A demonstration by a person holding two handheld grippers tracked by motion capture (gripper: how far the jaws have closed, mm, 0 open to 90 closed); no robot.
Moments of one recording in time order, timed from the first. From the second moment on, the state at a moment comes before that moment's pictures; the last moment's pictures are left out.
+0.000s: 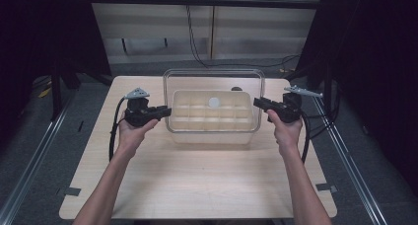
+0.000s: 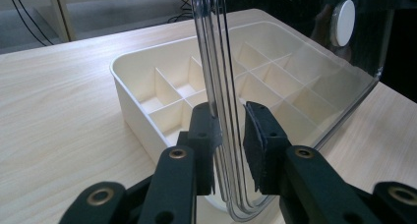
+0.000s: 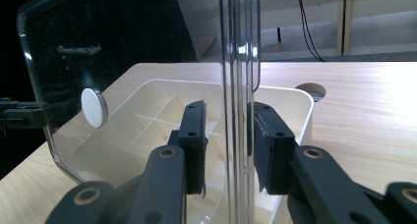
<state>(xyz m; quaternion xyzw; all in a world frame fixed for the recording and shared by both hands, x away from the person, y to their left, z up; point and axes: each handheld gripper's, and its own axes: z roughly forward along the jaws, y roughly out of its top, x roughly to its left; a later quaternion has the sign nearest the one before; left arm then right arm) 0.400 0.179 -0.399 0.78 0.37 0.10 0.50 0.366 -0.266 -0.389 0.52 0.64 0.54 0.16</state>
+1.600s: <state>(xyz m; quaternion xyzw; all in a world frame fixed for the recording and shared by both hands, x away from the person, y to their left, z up) 0.365 0.179 -0.387 0.79 0.34 0.11 0.49 0.321 -0.273 -0.381 0.50 0.64 0.56 0.16</state>
